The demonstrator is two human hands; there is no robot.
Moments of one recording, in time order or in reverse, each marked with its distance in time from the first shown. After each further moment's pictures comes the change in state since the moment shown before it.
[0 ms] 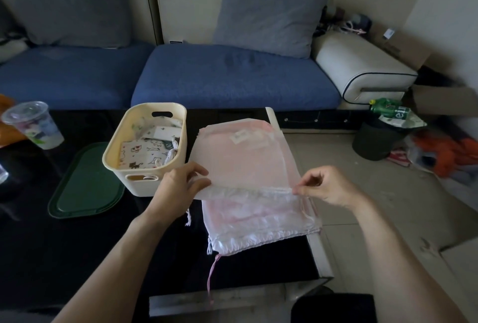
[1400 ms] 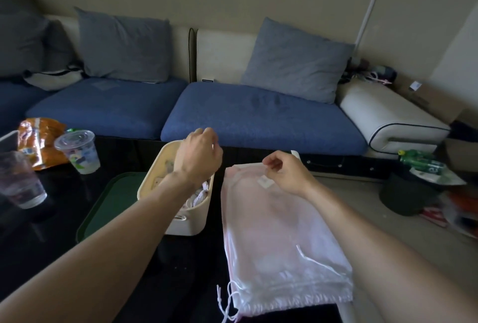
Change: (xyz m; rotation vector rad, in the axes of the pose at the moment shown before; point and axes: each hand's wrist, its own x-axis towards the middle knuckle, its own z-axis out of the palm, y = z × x) left_hand 0.114 0.041 -0.072 0.357 0.377 0.110; right_hand 0.144 -0.106 0.057 -0.221 0.131 -0.244
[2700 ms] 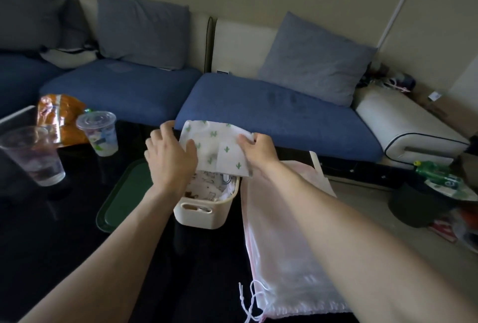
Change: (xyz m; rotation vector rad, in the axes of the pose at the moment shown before) left_hand -0.036 -0.086 -0.028 -0.163 0.200 -0.441; right_hand 0.063 -0.093 0.102 0.274 0.103 0.172
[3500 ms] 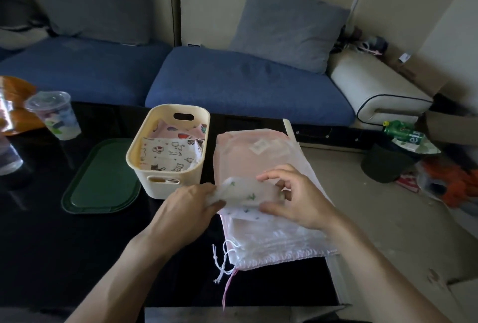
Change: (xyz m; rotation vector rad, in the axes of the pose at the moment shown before) left_hand -0.137 0.017 -0.006 0.162 -0.746 0.360; right_hand -0.166 0.096 -0.131 -0.108 -0.289 -0.199
